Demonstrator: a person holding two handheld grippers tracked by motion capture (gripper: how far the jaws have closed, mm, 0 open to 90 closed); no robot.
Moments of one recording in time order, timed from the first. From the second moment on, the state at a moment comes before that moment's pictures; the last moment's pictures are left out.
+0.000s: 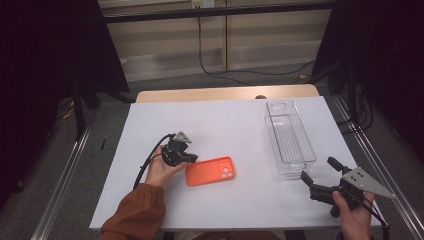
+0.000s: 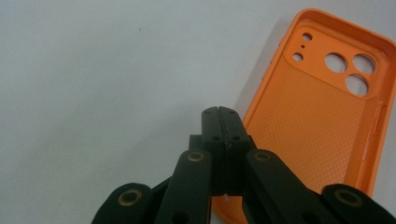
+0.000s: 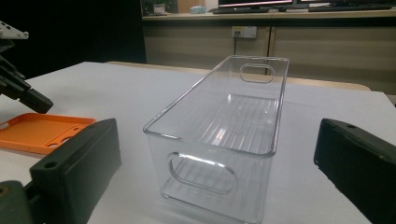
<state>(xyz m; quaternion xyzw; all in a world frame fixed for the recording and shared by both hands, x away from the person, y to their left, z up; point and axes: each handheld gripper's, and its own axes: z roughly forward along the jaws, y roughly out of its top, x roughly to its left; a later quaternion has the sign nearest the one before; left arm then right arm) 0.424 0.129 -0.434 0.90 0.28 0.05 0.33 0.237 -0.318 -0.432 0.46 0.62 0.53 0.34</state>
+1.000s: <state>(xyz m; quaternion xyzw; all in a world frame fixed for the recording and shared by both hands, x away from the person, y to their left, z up) 0.408 0.130 -0.433 0.90 0.28 0.03 0.33 0.236 -0.318 -0.431 0.46 0.62 0.53 0.35</state>
